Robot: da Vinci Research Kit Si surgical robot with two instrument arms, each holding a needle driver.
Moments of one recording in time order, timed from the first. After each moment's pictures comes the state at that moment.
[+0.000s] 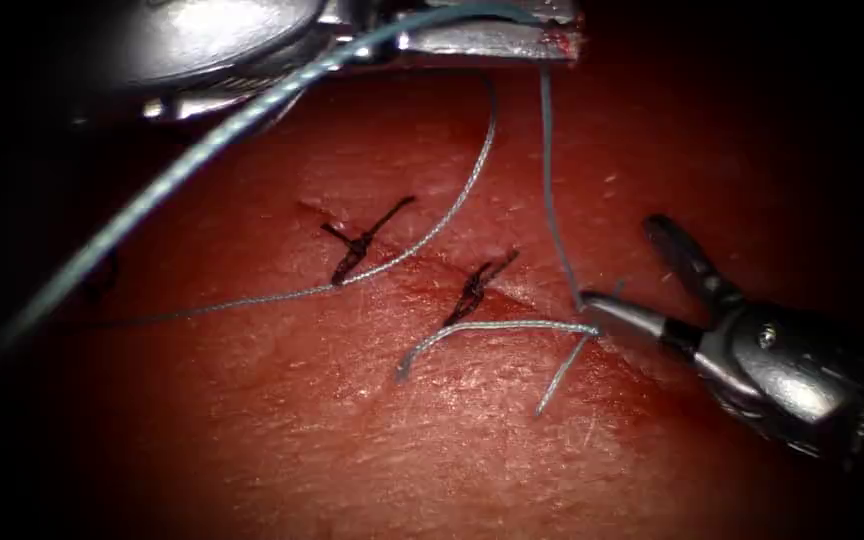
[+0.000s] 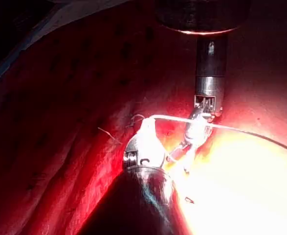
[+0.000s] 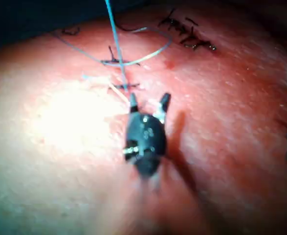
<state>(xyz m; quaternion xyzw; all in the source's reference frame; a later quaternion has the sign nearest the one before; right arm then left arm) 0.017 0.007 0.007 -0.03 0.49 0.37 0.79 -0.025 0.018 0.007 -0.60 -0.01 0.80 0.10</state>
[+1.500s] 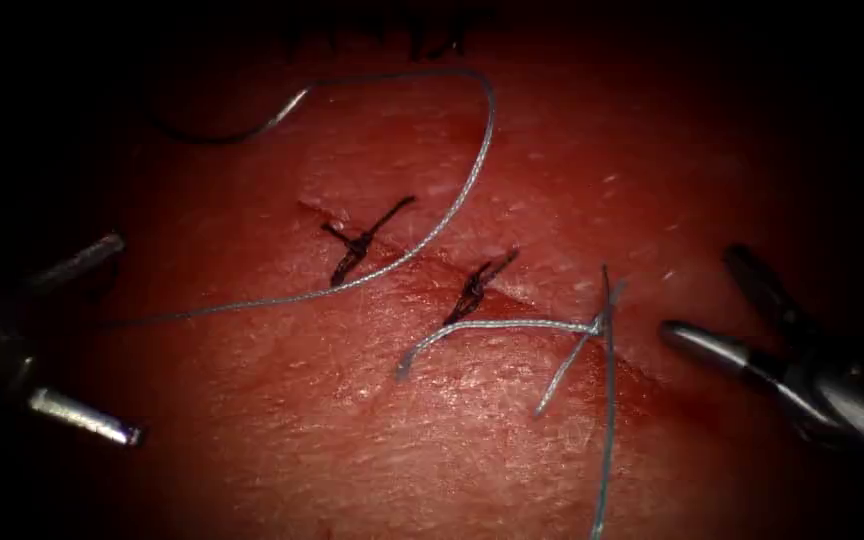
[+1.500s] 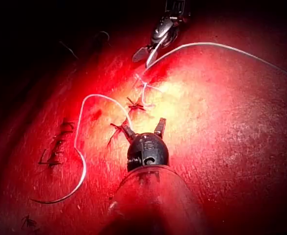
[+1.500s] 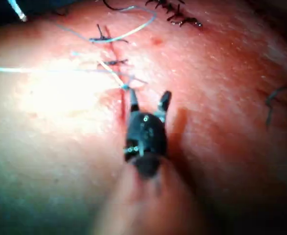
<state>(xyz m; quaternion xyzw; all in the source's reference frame) 0.011 0.006 0.007 -0.05 0.48 0.37 0.79 -0.013 0.004 0.018 -0.53 -0.02 0.82 0.22</state>
